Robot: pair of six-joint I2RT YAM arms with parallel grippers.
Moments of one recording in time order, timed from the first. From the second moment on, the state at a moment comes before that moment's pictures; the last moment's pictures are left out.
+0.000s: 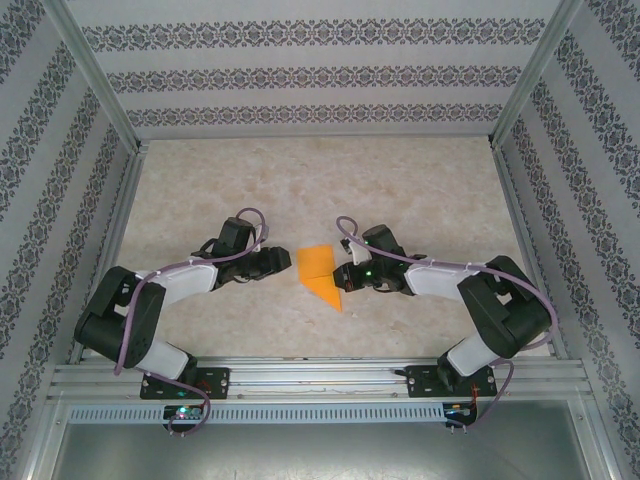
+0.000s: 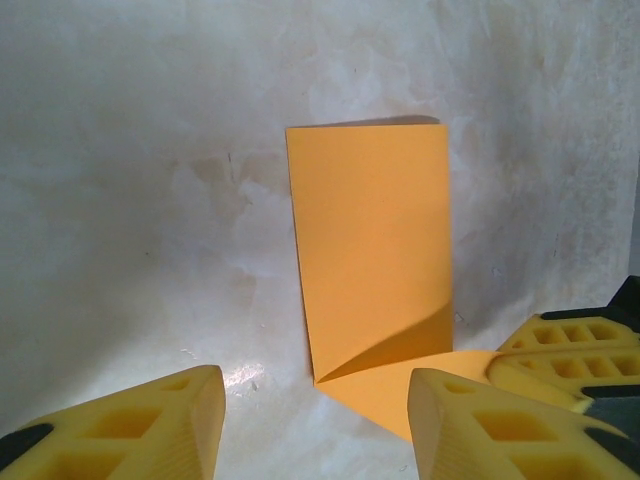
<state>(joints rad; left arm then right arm) -0.37 1.49 0.63 0.01 0.48 -0.72 0.56 1.54 0.61 0.06 -0.55 0.42</state>
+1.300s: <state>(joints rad) -0.40 1.81 0.79 0.28 0.72 -0.86 0.53 1.35 0.50 0.12 -0.48 0.50</state>
